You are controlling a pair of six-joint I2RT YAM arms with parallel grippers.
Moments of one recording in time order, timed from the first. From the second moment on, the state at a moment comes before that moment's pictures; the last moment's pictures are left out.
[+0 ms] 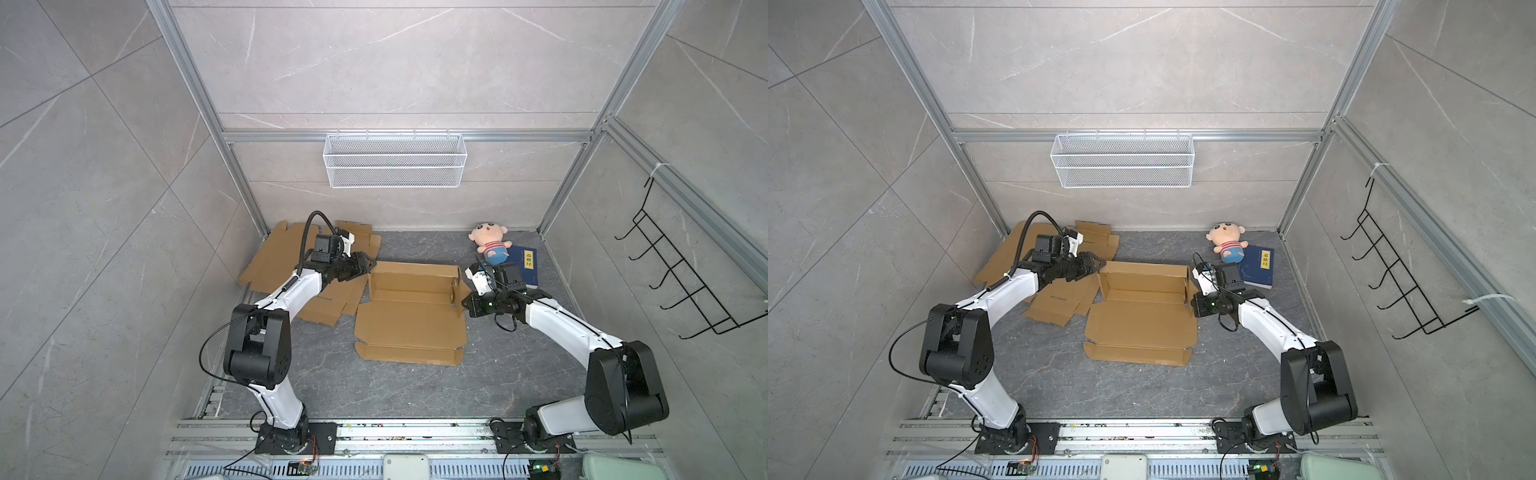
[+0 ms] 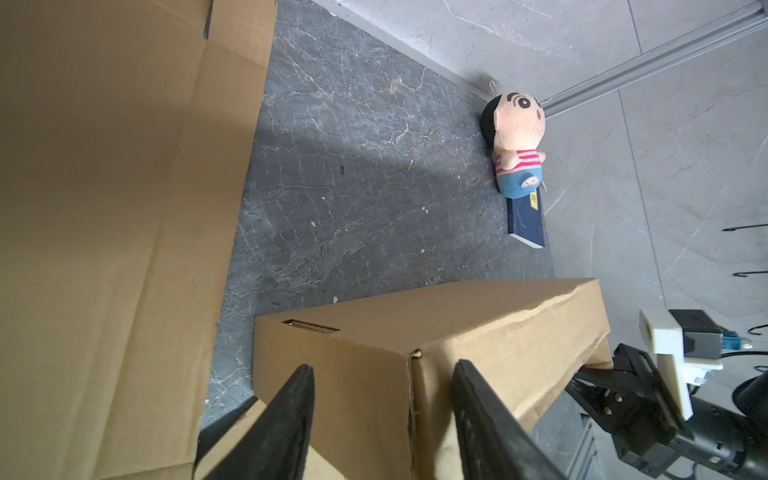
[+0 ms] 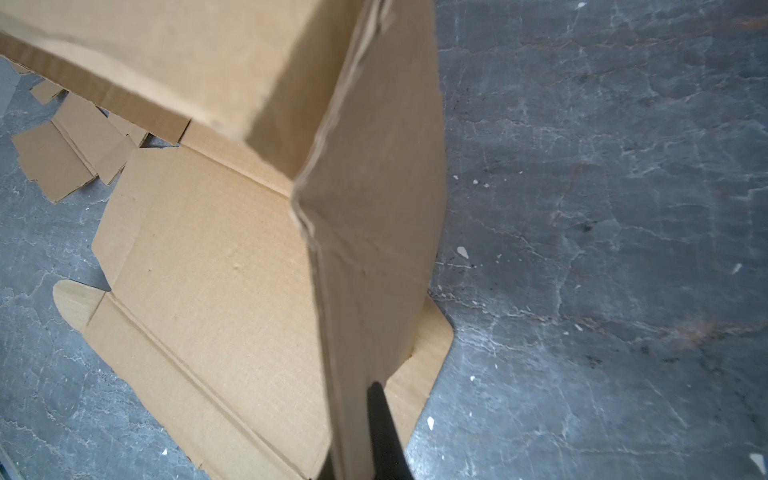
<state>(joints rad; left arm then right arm) -0.23 1.73 1.25 -0.23 0.56 -0.48 0.22 1.45 0.91 -0.41 -0.36 0.00</state>
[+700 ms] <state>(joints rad) -0.23 1.73 1.23 -0.20 0.57 -0.48 0.13 1.41 0.97 -0.52 -0.50 0.05</state>
